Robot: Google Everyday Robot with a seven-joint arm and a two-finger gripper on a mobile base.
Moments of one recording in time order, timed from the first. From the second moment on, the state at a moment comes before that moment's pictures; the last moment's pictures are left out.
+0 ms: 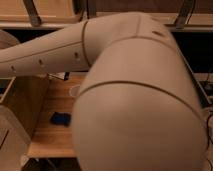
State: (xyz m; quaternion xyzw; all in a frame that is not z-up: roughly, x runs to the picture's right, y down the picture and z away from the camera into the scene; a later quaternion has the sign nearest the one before) arm -0.235 -0.099 0.604 0.04 0.05 0.22 0.97
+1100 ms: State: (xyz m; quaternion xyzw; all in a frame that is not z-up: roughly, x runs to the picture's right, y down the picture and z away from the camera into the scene) arm -0.216 -0.039 0.683 -0.01 -0.05 0.32 0.95
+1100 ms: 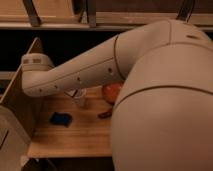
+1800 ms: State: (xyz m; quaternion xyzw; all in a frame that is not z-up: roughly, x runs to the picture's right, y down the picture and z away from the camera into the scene) arm -0.236 -0.066 0.739 -0.01 -0.20 0.29 0.93
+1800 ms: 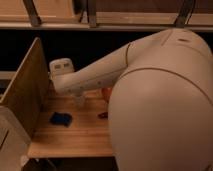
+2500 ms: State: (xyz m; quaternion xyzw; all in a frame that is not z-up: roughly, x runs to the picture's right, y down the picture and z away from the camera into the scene) arm -0.224 -0.095 0.773 -0.01 -0.35 0.33 0.88
